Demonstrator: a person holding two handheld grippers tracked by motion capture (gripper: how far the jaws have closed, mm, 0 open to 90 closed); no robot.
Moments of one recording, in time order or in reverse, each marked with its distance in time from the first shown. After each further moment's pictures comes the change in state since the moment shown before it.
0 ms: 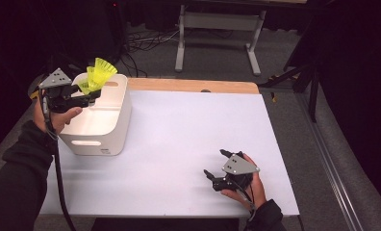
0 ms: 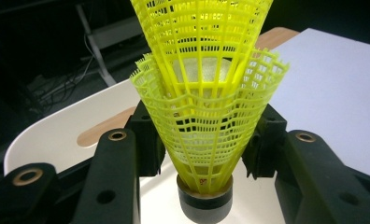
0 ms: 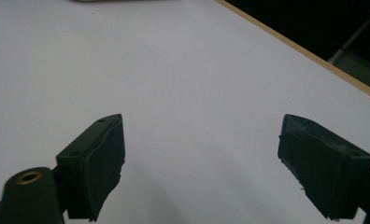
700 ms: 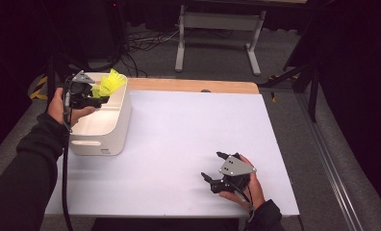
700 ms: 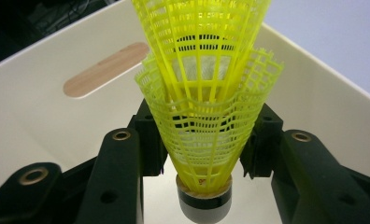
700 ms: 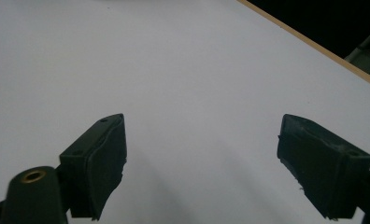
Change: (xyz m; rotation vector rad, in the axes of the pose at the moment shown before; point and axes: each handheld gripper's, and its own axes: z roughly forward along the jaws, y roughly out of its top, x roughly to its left) left arm 0.006 -0.003 0.053 0.328 0.075 -0.017; right arm 0.006 0.001 0.003 0.019 0.046 -0.012
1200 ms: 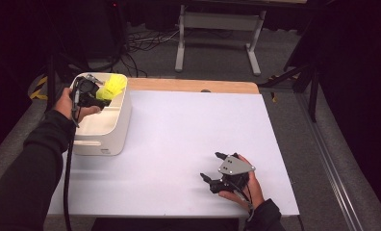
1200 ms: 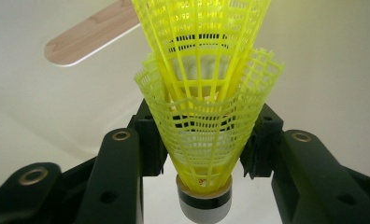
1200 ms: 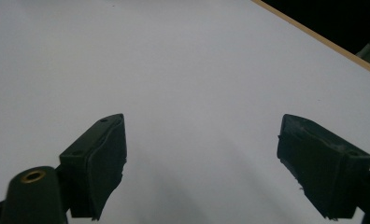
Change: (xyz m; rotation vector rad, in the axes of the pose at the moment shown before) left arm 0.007 0.003 0.032 0.166 0.032 0.004; right arm -0.001 -0.001 0.004 0.009 0.026 0.011
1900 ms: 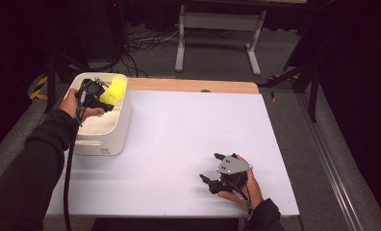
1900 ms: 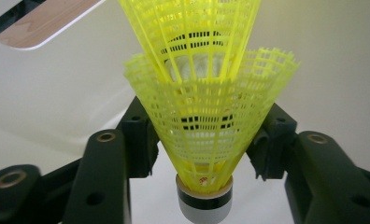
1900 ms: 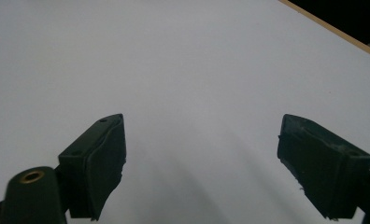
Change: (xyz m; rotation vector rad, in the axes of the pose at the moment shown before) left arm -0.004 0.004 0.013 0.102 -0.028 0.036; right arm 0.000 -0.002 0.005 0.029 0.019 0.006
